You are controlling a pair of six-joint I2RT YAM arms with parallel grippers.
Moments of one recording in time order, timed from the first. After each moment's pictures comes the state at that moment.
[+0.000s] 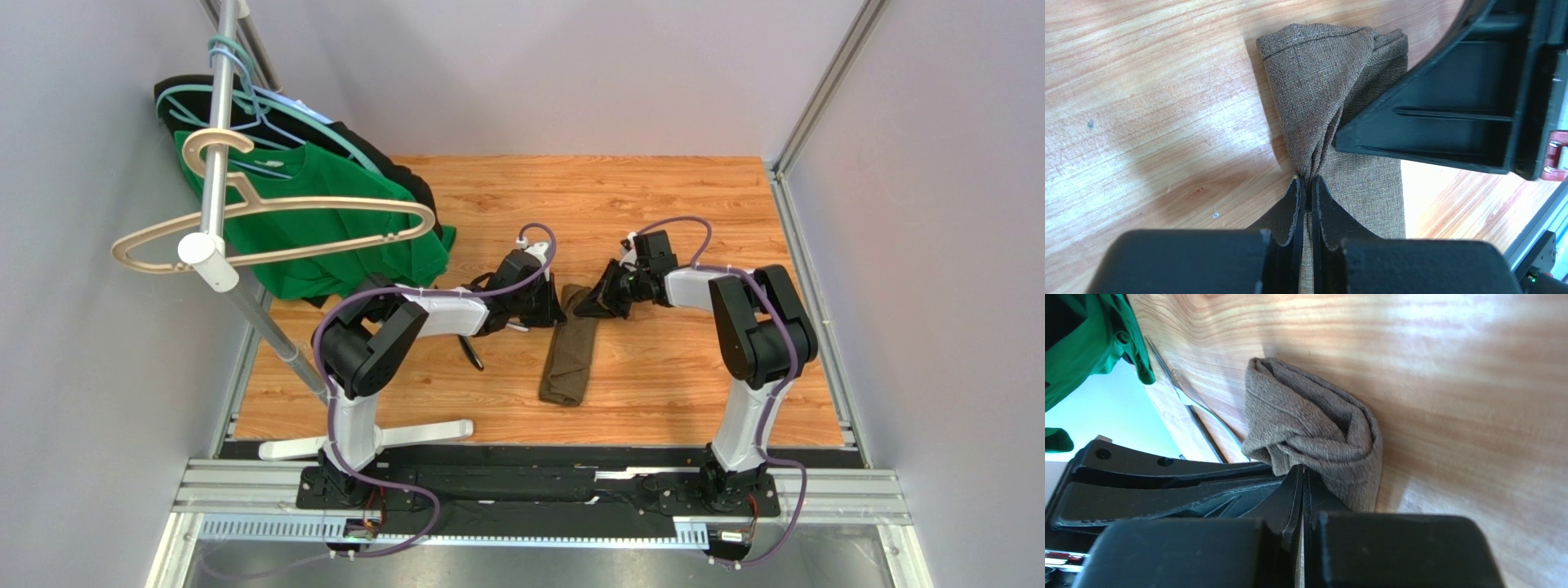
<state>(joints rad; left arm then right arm) -0.74 1.96 1.07 0.20 0.17 -0.62 0.26 1.89 0.99 -0.04 -0.62 0.80</state>
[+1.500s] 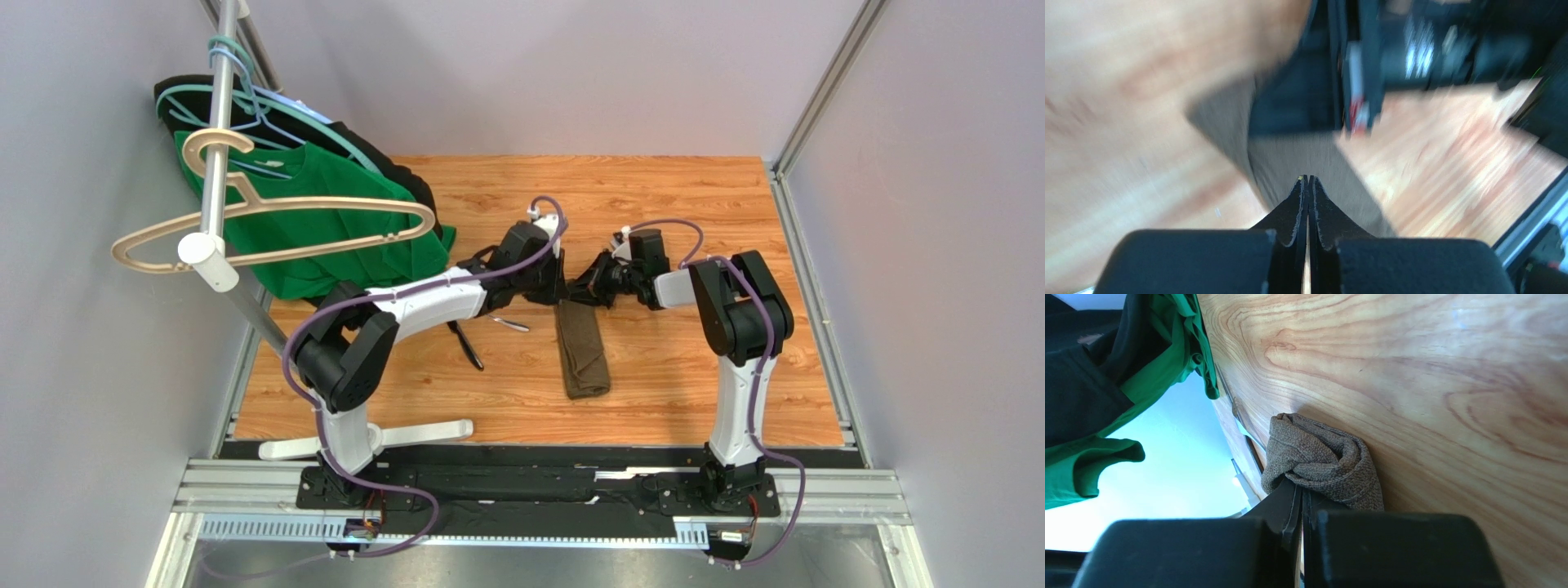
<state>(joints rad) -0.75 1.84 1.23 -0.05 0.11 -0.47 0.25 2.08 1.02 0.34 -0.74 1.01</state>
